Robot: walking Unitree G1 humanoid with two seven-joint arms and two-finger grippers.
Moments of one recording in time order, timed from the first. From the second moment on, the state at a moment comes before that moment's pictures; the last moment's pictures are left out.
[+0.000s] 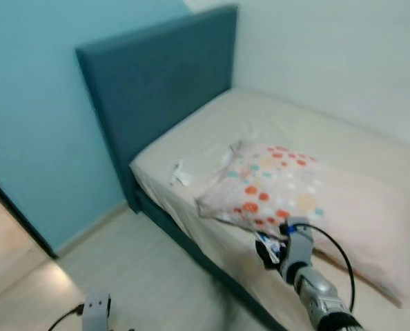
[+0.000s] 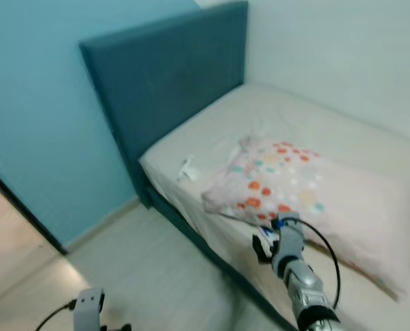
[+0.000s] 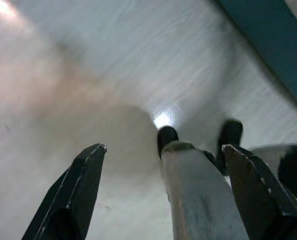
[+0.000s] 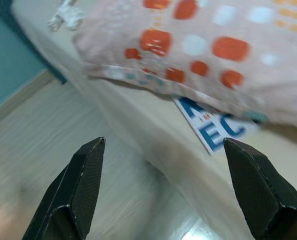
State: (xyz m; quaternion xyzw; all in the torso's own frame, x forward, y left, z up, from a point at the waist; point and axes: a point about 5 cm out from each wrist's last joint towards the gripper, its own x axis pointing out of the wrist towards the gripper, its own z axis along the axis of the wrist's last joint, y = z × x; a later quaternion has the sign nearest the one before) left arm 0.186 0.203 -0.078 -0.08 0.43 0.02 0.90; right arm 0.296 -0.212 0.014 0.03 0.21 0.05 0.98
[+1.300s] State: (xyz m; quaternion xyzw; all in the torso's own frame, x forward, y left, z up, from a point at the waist) left arm 0.172 0.193 -0.087 -0.03 0.45 -0.01 0.89; right arm 0.140 -0.221 -0.097 0.01 0.51 -0.07 0.86
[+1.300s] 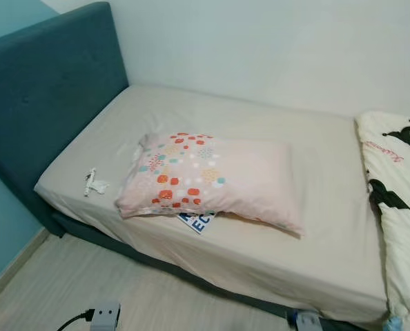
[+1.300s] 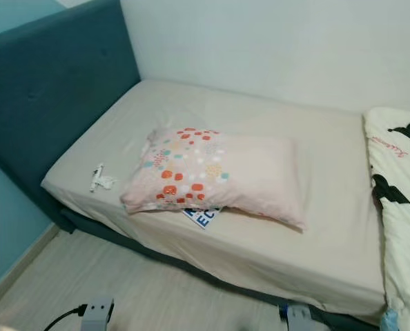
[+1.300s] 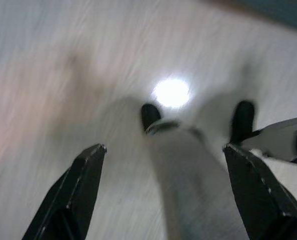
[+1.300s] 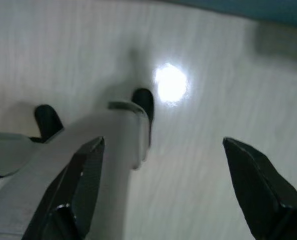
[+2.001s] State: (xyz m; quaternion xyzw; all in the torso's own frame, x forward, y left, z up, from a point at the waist) left arm 0.189 0.195 -0.078 -0.02 0.43 -0.01 0.90; right arm 0.152 -0.231 -0.090 -0.07 0.51 -0.08 0.86
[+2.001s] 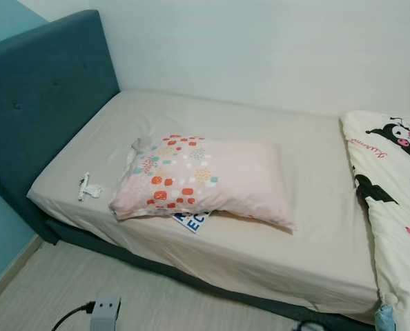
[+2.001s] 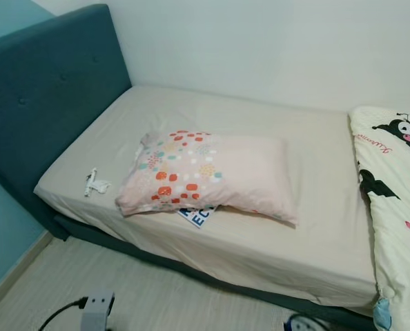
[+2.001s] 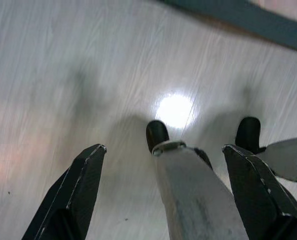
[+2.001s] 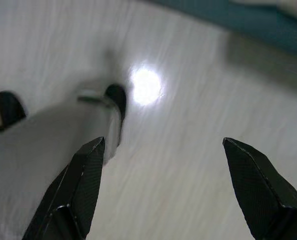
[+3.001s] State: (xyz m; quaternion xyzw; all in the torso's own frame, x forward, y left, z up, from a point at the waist) left arm 0.182 0.198 -0.081 -0.06 0.44 0.00 0.90; right arm 0.251 -0.175 -0.039 -0.06 0.32 0.11 0.94
